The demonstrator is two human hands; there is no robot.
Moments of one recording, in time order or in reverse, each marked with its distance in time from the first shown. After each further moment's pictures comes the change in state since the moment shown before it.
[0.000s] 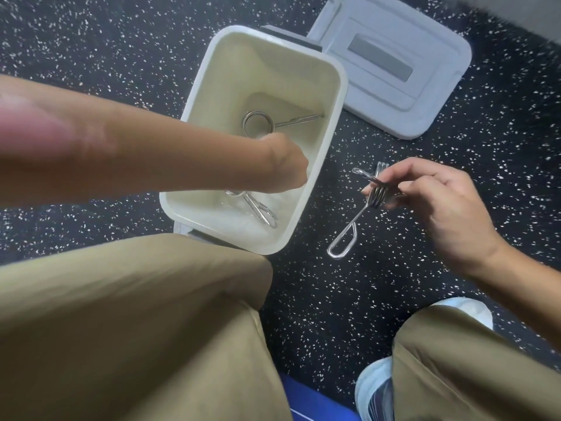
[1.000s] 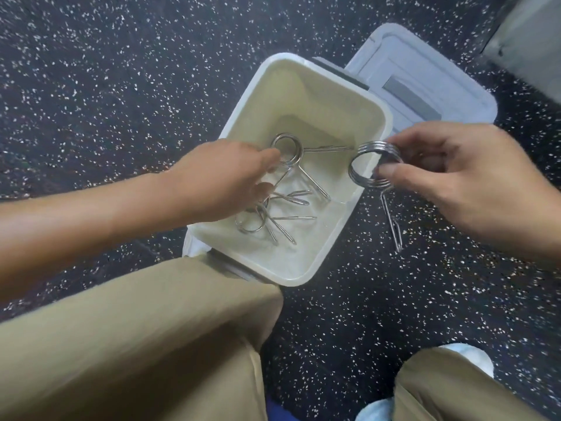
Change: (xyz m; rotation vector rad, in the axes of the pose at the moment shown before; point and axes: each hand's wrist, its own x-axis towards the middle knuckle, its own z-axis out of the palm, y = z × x) left_hand -0.090 -0.021 0.086 -0.864 0.615 -0.421; right_hand 0.055 -0.091 0.037 -0.668 -0.183 -0.077
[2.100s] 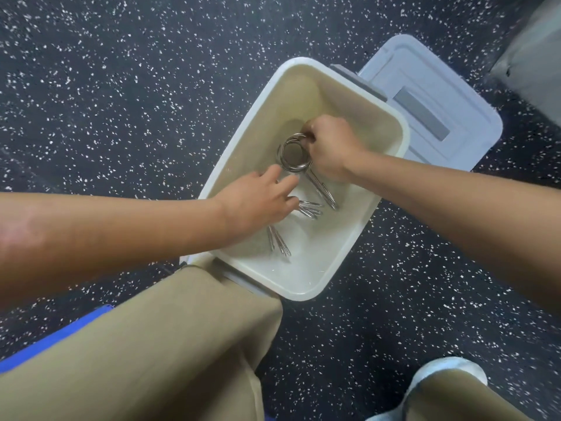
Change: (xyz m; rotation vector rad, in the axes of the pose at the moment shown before) left_hand 0.019 0.012 0.055 0.521 -0.205 0.223; right_hand 0.166 0.019 0.122 -0.486 -0.060 0.022
